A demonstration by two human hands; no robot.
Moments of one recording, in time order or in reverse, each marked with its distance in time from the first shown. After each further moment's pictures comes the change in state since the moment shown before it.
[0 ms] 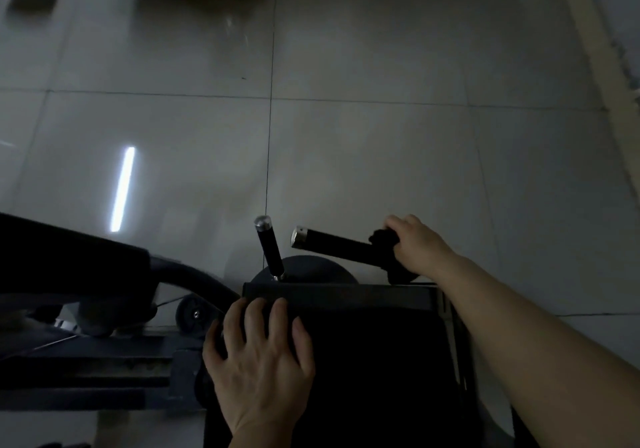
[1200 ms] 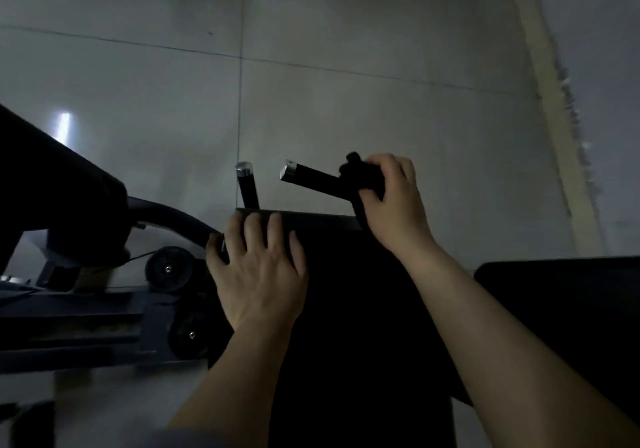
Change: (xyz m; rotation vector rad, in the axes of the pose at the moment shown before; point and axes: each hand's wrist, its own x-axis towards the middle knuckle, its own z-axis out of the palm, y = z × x) left_hand -0.005 -0.009 -0.004 -0.093 -0.105 0.050; right_hand -0.104 -0.081 0.011 0.370 0.590 0.000
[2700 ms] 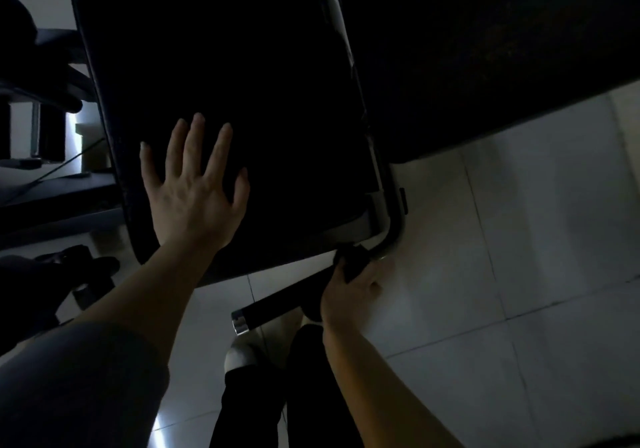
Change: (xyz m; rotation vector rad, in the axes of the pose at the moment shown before) left_hand -0.253 -0.052 0.042 0.225 -0.016 0.434; right_hand -0.461 0.136 0.060 0.523 0.060 1.162
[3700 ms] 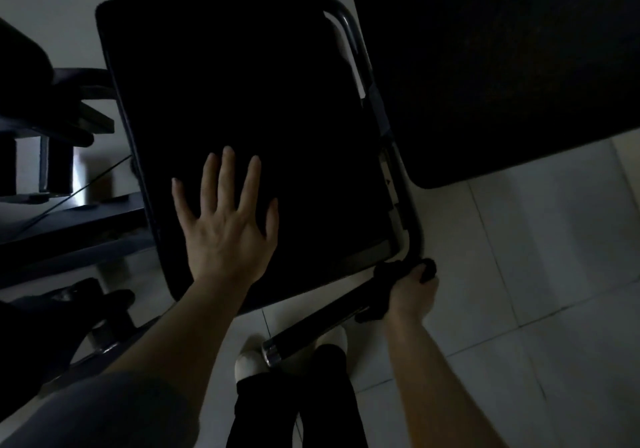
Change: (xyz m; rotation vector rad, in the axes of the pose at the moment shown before) left_hand 0.001 -0.001 -0.002 -0.022 -0.068 0.020; right_hand 0.086 0.017 -0.002 0.324 0.348 0.071
